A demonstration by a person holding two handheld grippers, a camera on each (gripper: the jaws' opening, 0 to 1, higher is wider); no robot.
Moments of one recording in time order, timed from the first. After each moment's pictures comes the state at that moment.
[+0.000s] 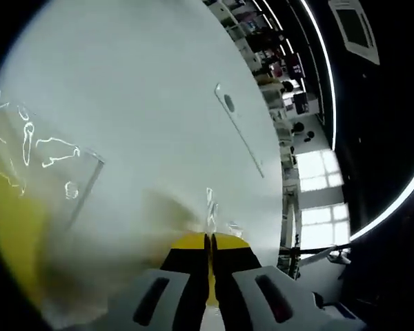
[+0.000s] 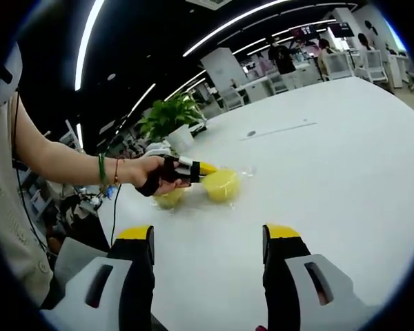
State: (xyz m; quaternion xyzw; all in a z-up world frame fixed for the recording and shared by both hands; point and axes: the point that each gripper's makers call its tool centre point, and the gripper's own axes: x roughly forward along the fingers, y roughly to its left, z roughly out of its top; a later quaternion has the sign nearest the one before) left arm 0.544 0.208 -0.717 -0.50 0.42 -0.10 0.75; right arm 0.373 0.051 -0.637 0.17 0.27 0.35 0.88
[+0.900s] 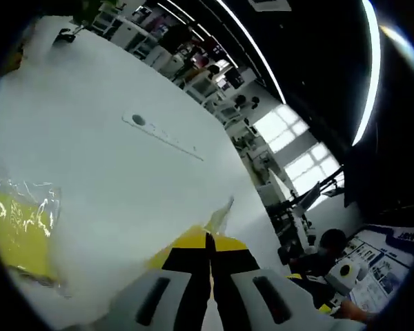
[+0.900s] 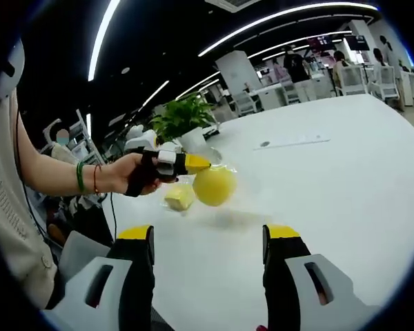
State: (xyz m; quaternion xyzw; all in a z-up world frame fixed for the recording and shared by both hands) left arm 0.488 0.180 -0.620 -0.31 0.34 -0.27 0.84; right arm 0.364 0.063 -0.606 0.13 0.25 0.38 0.88
